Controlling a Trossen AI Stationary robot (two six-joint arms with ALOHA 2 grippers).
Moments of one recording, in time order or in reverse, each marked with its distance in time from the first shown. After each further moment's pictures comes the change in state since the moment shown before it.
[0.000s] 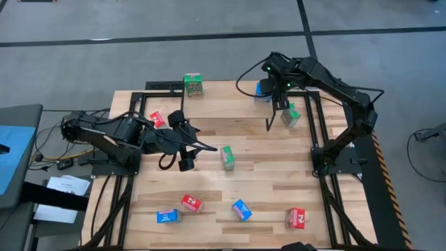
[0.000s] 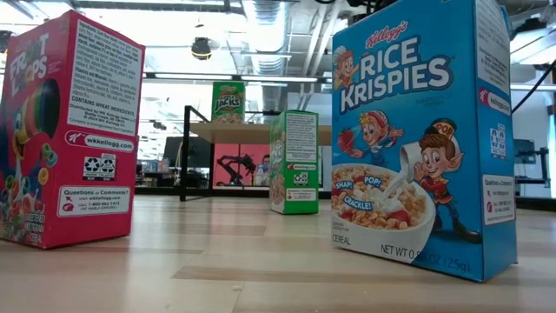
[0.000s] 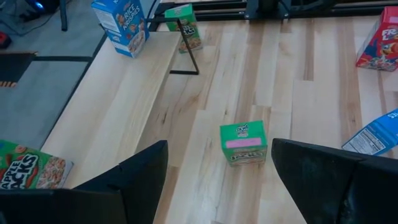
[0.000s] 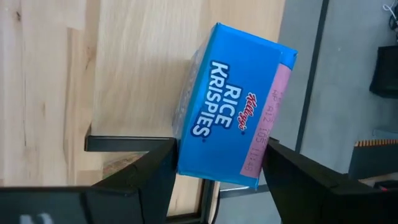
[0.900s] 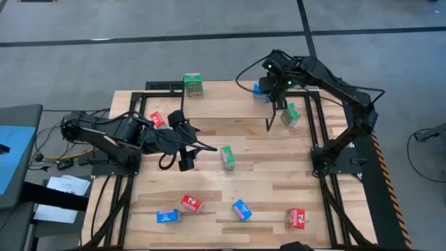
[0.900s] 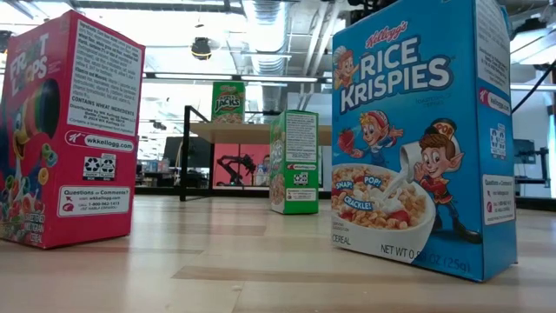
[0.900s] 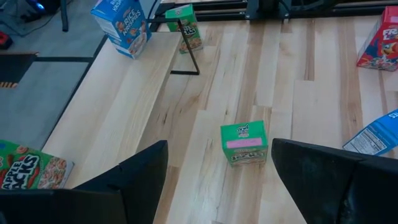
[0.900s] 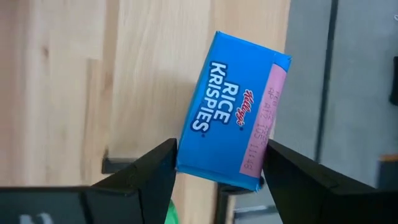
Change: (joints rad) left arm 0.000 0.000 0.000 0.000 -0.001 0.003; right arm -0.017 -0.001 0.011 0.025 -0.111 0.042
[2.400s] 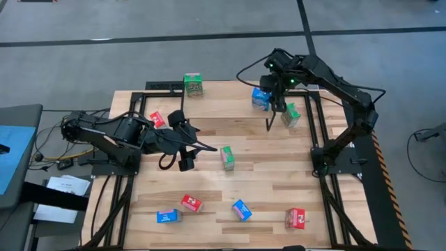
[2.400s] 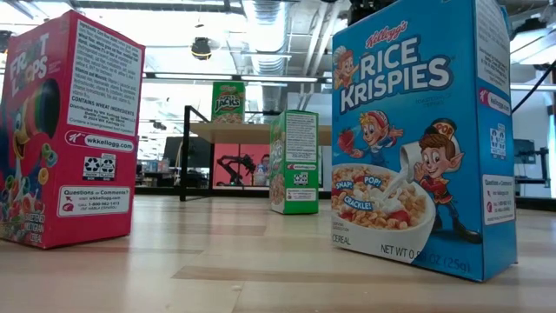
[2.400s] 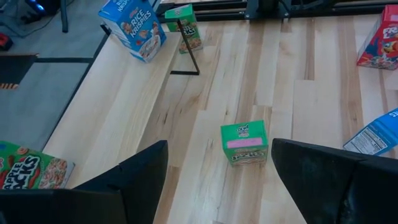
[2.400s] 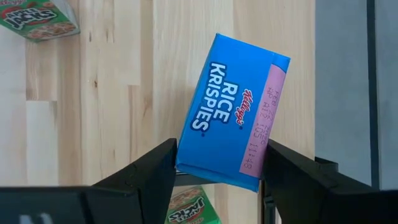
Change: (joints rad) left arm 0.000 0.000 0.000 0.000 0.000 0.006; right arm -0.018 -0.001 0.011 -0.047 -0.140 0.135
